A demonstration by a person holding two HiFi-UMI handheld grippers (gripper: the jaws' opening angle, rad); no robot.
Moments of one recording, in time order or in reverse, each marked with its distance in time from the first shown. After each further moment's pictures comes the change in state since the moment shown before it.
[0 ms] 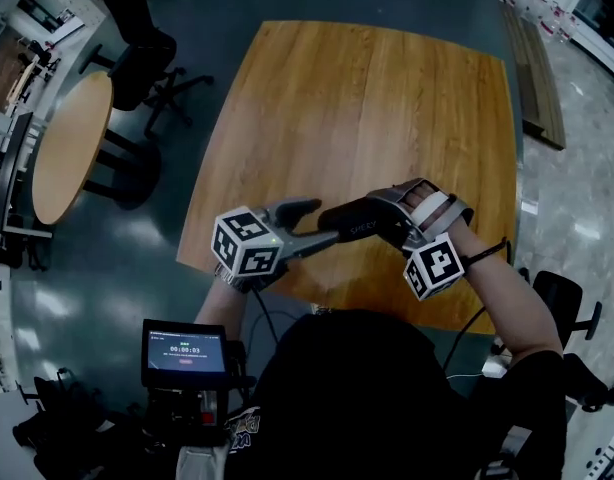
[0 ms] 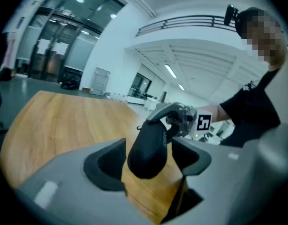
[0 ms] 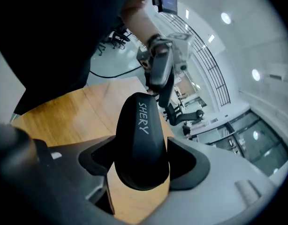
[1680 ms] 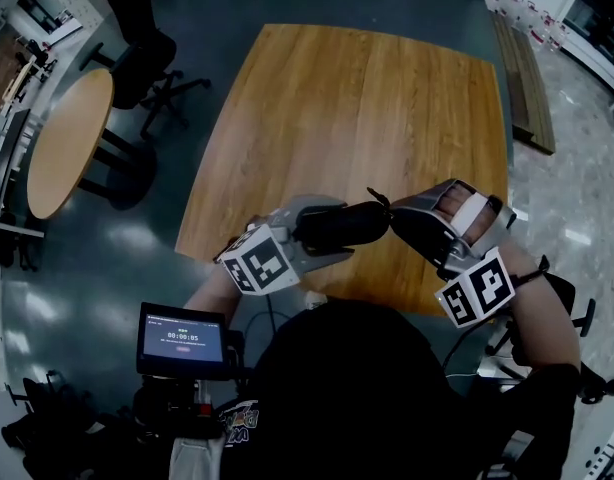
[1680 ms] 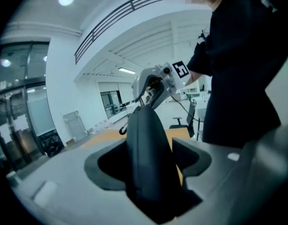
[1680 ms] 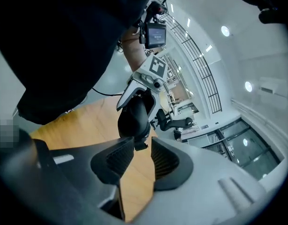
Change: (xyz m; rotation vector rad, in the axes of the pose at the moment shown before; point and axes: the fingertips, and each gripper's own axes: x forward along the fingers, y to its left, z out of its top) left arm 0.001 -0.061 0.004 0.740 -0.019 -0.089; right arm -0.102 -0.054 0.046 -0.041 -0.020 -0.094
